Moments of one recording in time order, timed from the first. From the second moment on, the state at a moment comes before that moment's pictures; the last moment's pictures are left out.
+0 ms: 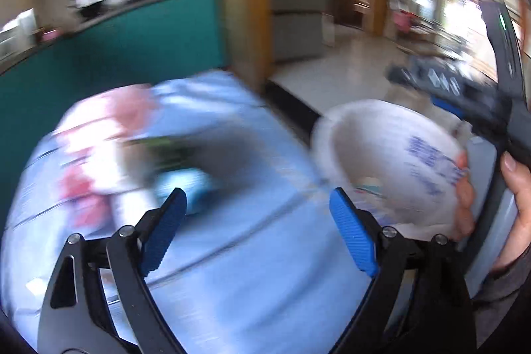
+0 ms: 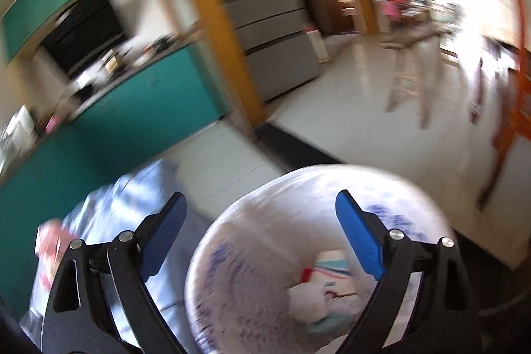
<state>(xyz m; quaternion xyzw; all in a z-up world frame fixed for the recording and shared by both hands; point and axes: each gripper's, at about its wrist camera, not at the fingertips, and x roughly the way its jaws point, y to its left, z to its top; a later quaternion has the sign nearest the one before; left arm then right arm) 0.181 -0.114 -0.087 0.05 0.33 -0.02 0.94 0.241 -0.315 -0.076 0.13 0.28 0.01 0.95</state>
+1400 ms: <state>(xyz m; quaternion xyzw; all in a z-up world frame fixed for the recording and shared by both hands) 0.109 0.067 -0.099 -0.09 0.37 0.17 0.91 0.218 -0.148 -0.096 -0.04 0.38 0.34 0.86</state>
